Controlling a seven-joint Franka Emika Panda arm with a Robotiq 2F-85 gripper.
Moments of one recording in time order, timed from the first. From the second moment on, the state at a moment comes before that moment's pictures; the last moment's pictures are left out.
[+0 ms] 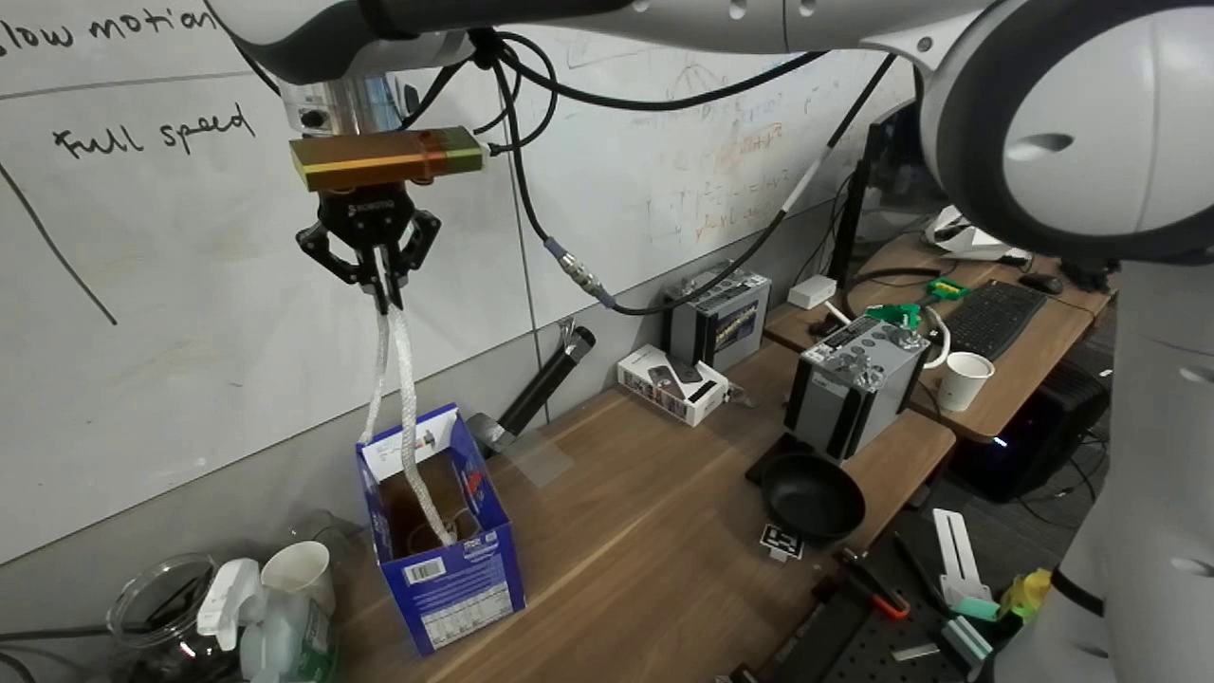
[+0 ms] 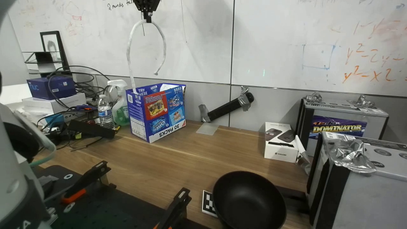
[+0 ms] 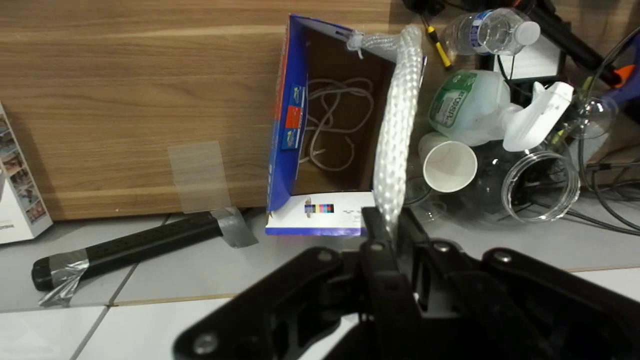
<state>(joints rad) 0.25 0.36 0.22 -1.28 -0.04 1.71 0.48</state>
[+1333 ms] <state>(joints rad) 0.21 0.34 0.19 -1.44 0.04 1.77 0.39</state>
